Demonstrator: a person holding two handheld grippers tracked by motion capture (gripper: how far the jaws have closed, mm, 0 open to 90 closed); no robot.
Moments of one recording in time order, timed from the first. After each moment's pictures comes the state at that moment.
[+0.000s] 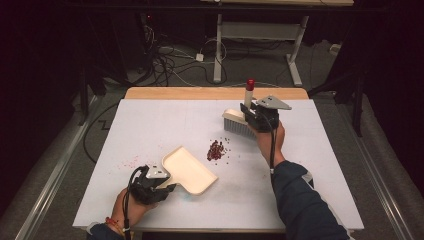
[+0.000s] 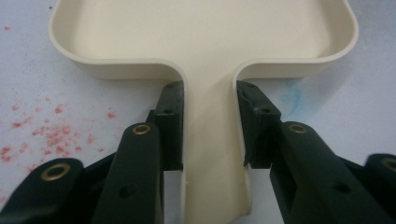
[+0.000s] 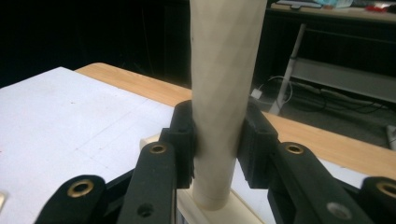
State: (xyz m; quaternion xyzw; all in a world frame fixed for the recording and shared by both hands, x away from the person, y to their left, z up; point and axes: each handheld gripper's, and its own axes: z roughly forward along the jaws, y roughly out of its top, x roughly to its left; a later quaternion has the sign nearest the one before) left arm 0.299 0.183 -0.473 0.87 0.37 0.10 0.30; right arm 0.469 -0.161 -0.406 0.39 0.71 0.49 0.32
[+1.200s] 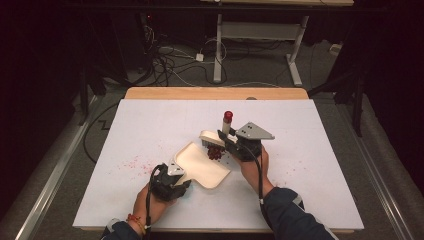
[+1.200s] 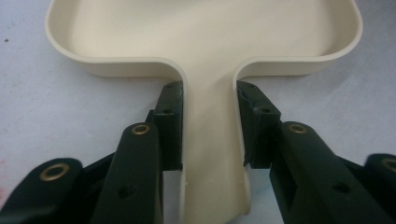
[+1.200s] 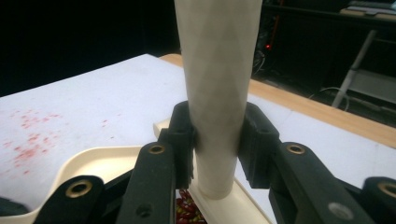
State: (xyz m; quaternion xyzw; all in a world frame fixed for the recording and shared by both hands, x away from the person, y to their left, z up) left arm 0.310 0.135 -0.480 0.86 0.40 0.12 0.30; right arm 0.390 -0.113 -0.426 0.32 0.75 0.52 0.27
